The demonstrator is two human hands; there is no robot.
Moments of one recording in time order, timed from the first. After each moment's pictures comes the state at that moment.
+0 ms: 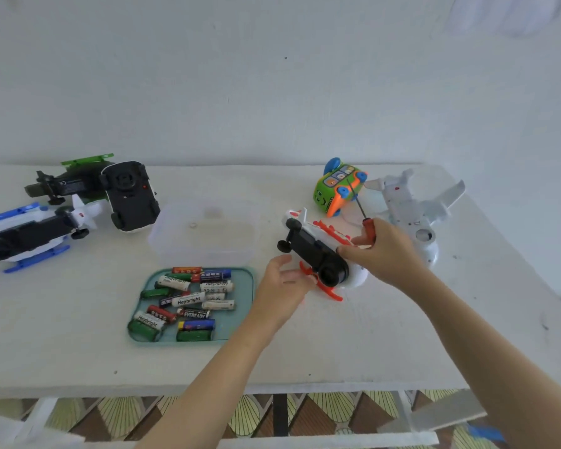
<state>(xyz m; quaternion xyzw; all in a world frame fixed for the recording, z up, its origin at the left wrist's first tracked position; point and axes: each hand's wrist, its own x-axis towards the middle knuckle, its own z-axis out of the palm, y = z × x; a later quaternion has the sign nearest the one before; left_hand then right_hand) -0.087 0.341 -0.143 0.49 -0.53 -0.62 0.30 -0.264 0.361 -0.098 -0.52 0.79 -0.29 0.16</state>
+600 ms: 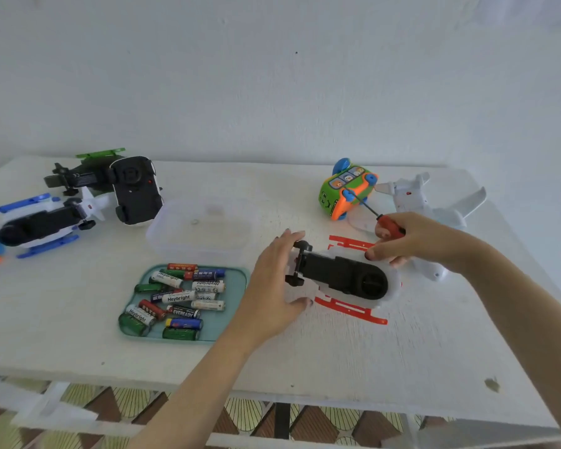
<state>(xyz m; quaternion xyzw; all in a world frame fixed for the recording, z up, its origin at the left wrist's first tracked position) -0.089 0.330 -0.155 0.41 -0.81 -0.31 0.30 -0.334 0.341 -0.068 -0.58 0.66 -0.23 0.43</state>
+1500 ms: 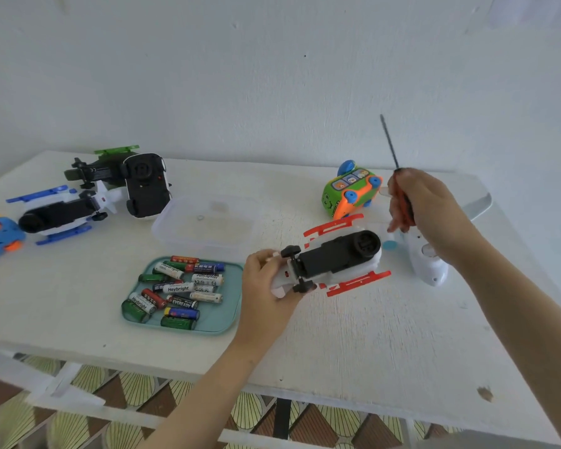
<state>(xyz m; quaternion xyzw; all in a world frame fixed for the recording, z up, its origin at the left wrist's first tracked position) -0.105 0.346 -0.182 0.45 -0.70 -0.25 0.50 -0.327 0.341 -0.049 -0.55 0.61 -0.49 0.28</state>
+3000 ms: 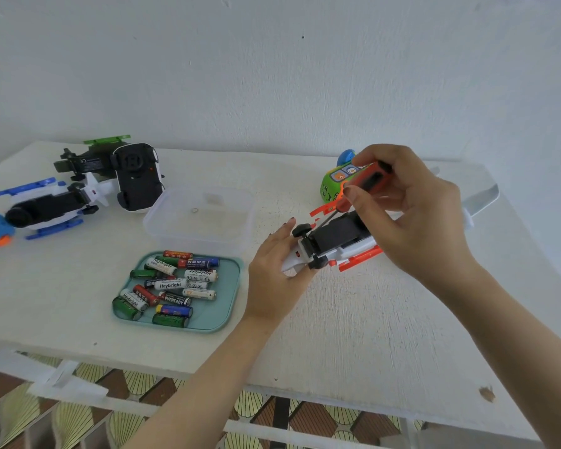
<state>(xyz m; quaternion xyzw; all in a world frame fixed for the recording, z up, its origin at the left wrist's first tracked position) -0.130 0.318 -0.187 0.40 -0.73 -0.18 0.53 -0.283 0.372 -0.043 -0.70 0.46 -0.54 0.08</state>
